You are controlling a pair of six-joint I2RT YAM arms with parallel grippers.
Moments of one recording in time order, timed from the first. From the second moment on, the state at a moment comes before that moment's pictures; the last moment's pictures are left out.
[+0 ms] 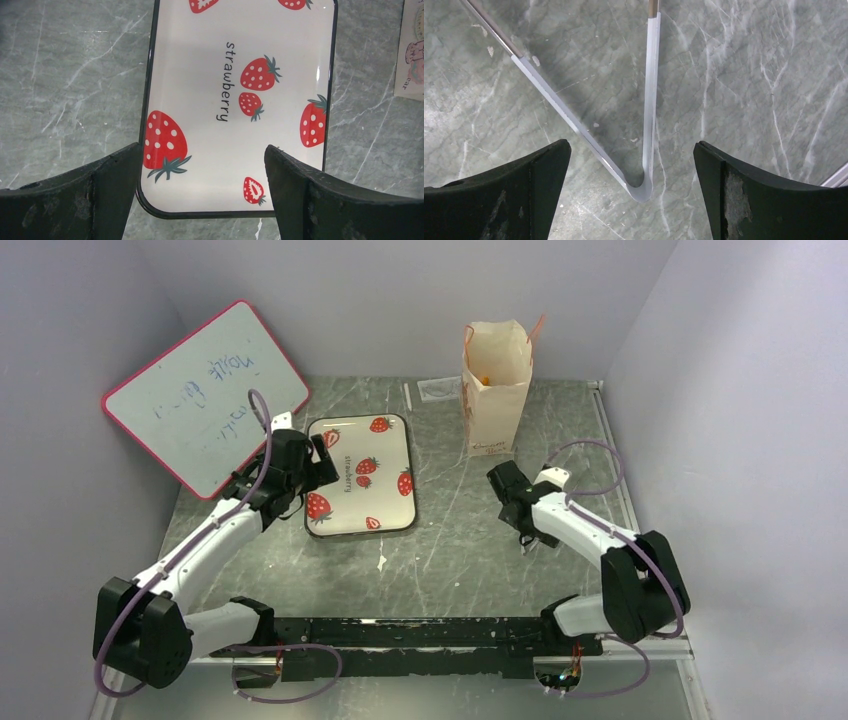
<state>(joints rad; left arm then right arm) -0.37 1.15 0.81 -0.33 -0.29 -0.59 0.44 1.37 0.75 -0.73 0.69 0.93</state>
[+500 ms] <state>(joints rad) -0.37 1.20 0.81 -0.31 -0.26 -0.59 0.34 1.42 0.73 -0.62 0.62 0.88</state>
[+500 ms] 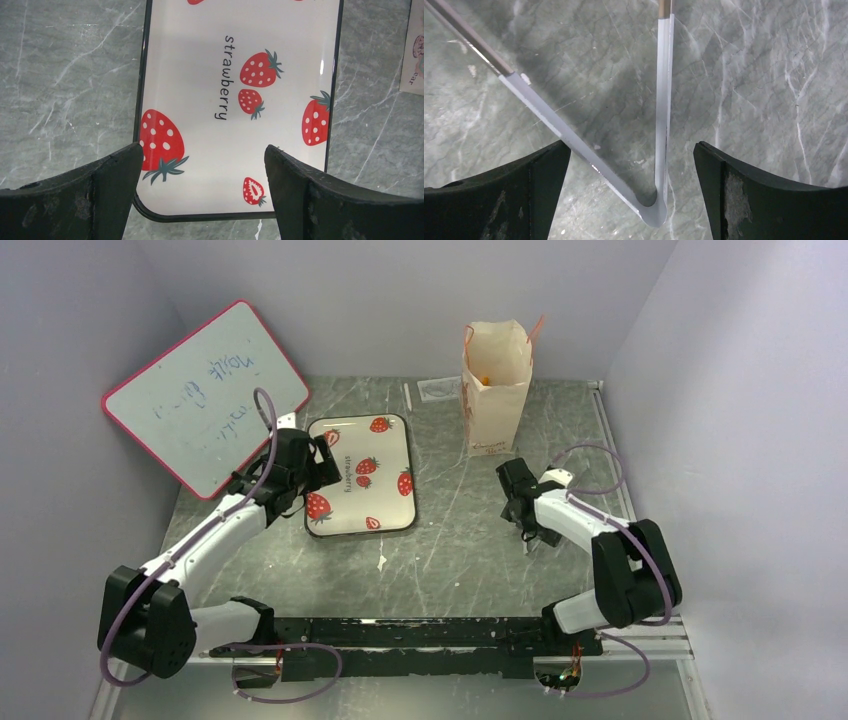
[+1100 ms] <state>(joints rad) -0.34 1.26 0.87 -0.29 -0.24 -0.58 0.27 1.57 0.81 -0.52 0.59 0.80</state>
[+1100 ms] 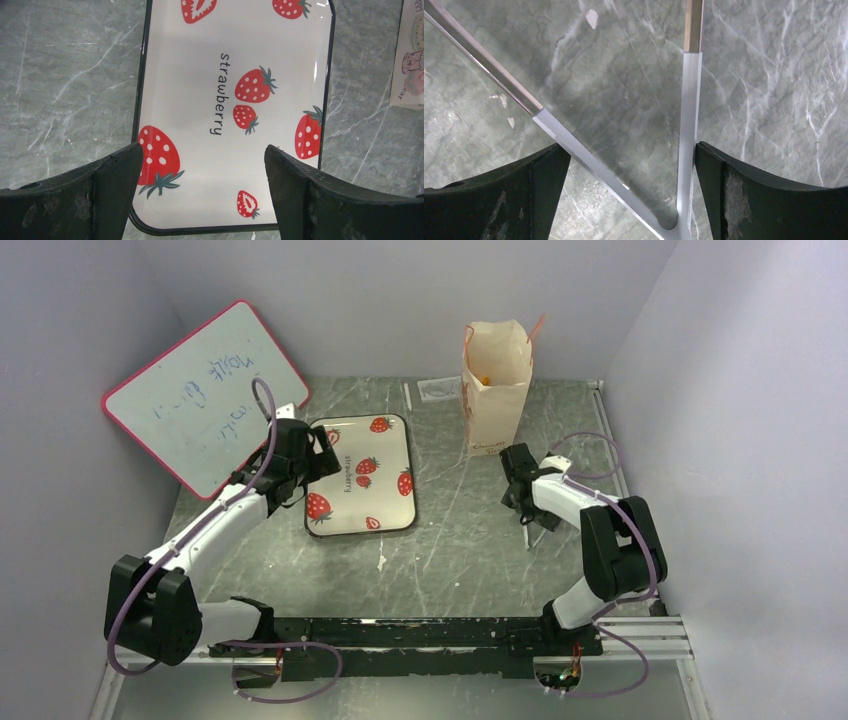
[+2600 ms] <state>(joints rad) -0.51 1.71 1.68 -0.29 -0.06 -0.30 0.28 1.37 0.66 -0.44 0.39 0.74</state>
